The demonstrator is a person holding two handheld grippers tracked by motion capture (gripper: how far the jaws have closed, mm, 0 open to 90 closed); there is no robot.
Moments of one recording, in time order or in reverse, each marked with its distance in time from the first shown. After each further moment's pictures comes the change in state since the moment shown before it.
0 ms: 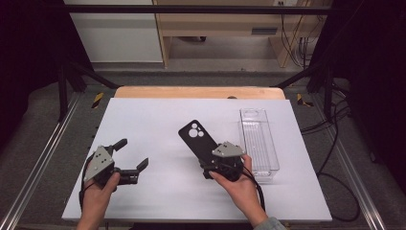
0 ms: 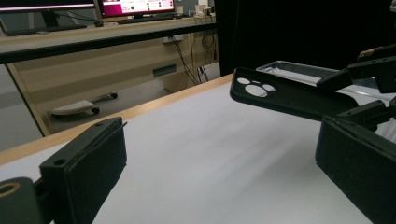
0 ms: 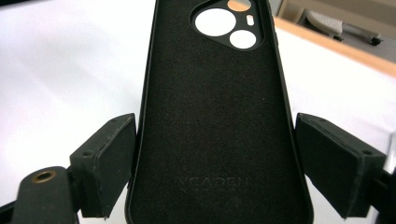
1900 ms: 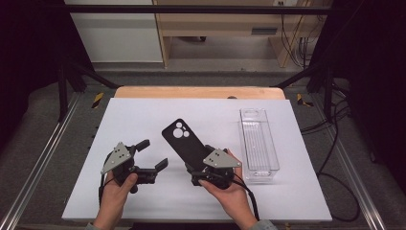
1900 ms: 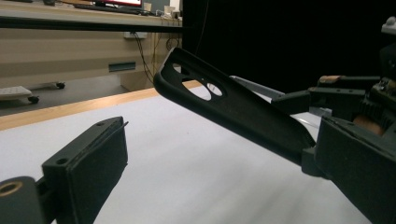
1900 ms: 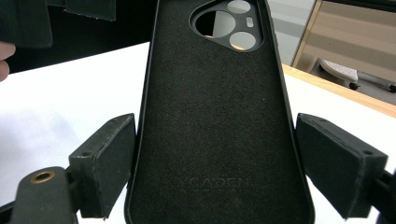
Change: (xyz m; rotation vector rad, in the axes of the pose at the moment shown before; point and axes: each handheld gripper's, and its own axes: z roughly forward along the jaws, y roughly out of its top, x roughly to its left) left arm -0.030 0.000 0.026 -0.032 -0.153 -0.182; right arm 0.037 0.005 -0.011 -0.181 0.072 -0.022
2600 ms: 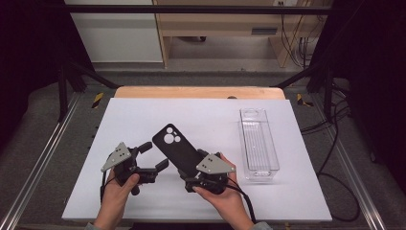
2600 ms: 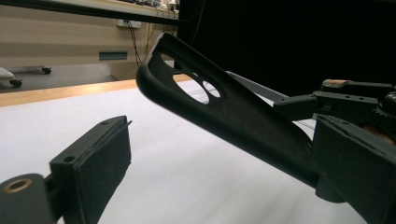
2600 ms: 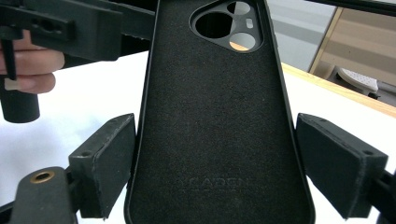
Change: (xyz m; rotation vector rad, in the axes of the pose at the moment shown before) left arm 0.003 -0.008 0.004 0.021 -0.025 -0.067; right arm 0.019 0.001 0.002 -0.020 0.057 -0.030
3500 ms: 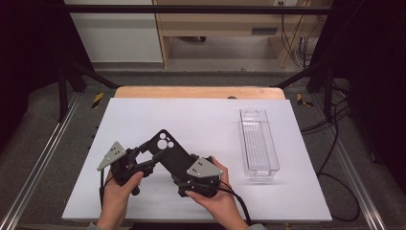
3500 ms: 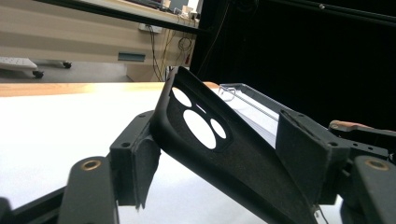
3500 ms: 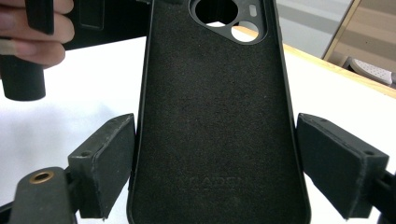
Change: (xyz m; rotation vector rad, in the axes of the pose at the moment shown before) left arm 0.003 0.001 -0.005 -0.039 0.074 -0.091; right arm 0.016 -0.007 0.016 0.059 0.022 -0.022
